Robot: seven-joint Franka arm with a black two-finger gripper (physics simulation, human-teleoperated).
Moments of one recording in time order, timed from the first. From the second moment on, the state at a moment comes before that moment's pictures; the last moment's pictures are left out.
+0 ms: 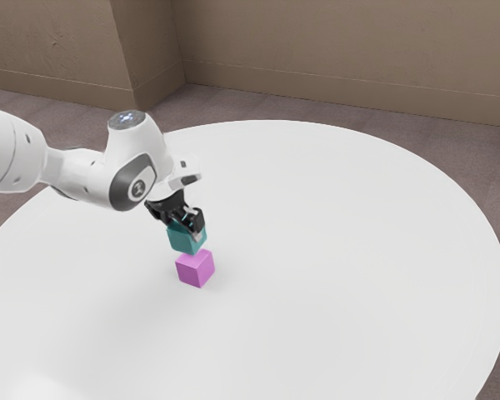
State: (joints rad) arm 0.05 0.24 -0.03 -2.09 0.01 2.56 0.02
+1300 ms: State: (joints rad) arm 0.03 0.24 -0.03 -2.12 0.00 2.59 0.00
